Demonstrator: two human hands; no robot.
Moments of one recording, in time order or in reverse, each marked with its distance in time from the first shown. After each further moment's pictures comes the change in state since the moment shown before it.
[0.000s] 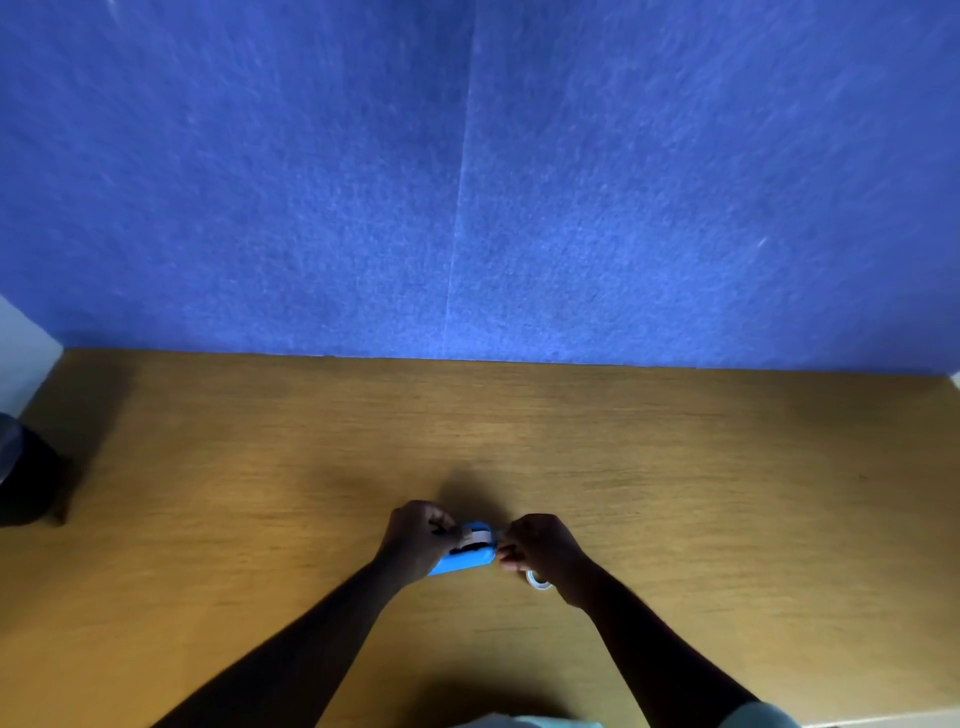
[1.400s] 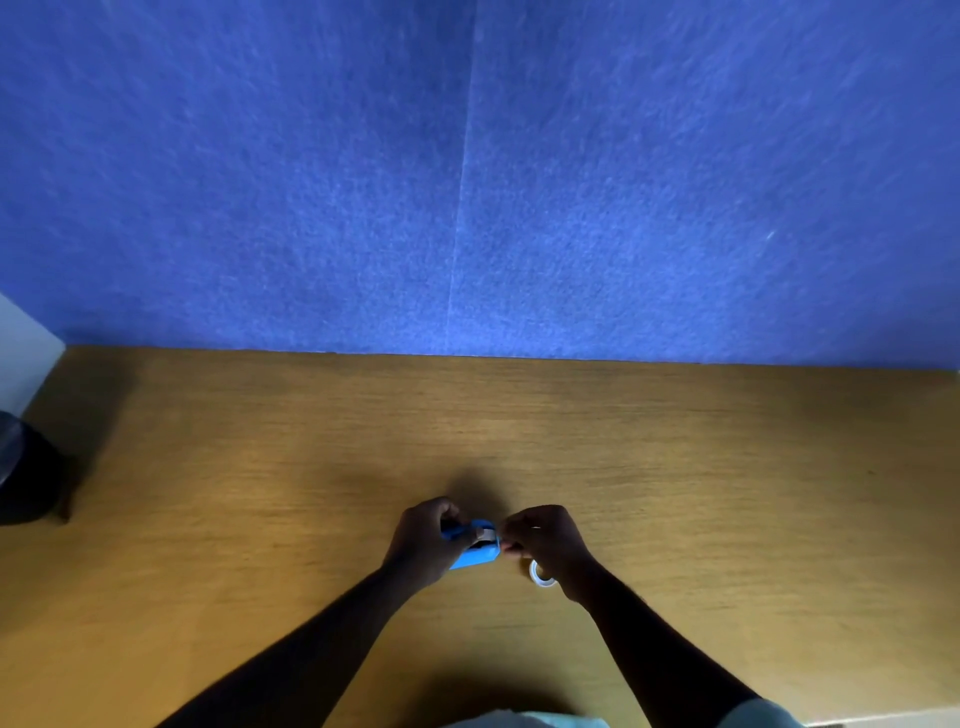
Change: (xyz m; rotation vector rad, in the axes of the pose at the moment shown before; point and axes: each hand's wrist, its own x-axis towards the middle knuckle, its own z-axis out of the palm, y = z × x) left_hand -0.007 0.002 0.008 -0.030 0.037 0.062; right_hand -0.002 -0.004 0.003 -0.059 0.111 -0.130
